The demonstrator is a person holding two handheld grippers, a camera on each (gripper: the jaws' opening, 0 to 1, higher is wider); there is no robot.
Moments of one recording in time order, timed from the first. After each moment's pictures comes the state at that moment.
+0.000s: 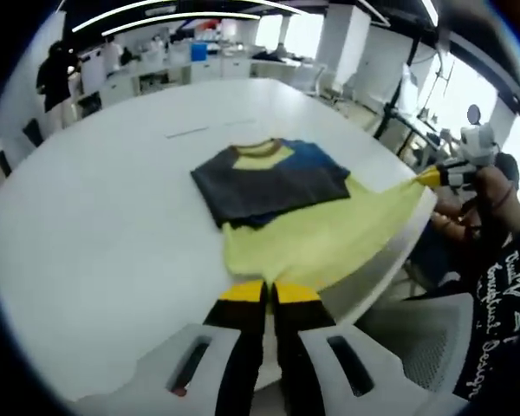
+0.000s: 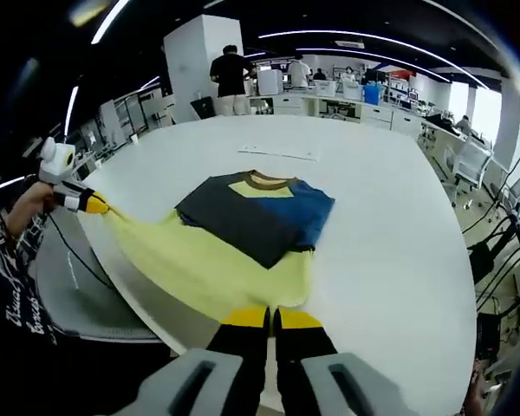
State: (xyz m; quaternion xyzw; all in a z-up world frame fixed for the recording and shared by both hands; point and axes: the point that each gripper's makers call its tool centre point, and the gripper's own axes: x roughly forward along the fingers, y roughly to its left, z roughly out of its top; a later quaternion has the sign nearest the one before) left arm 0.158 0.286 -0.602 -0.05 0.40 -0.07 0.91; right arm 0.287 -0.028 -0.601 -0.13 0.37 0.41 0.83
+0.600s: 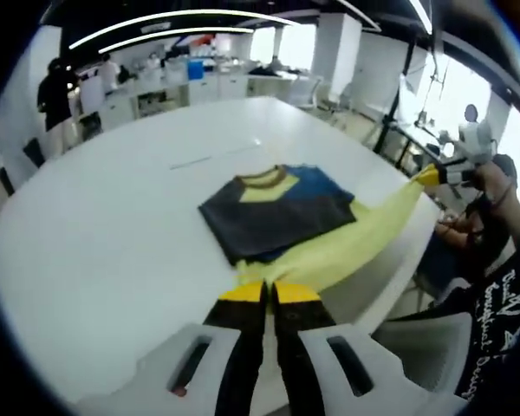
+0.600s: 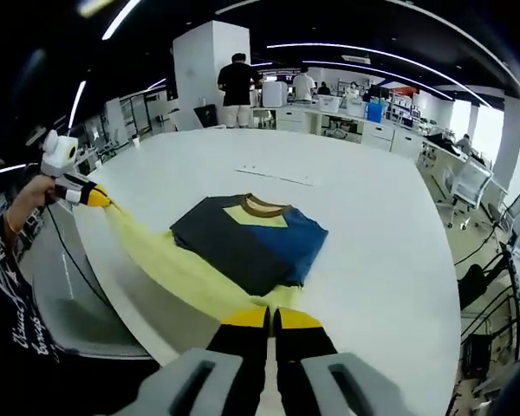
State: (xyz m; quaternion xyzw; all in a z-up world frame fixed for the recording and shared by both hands) left arm 0.193 0.296 -0.563 -0.02 0.36 -0.07 0.93; right arm 0.321 -0.014 -0.570 -0.14 0.33 0.41 0.84
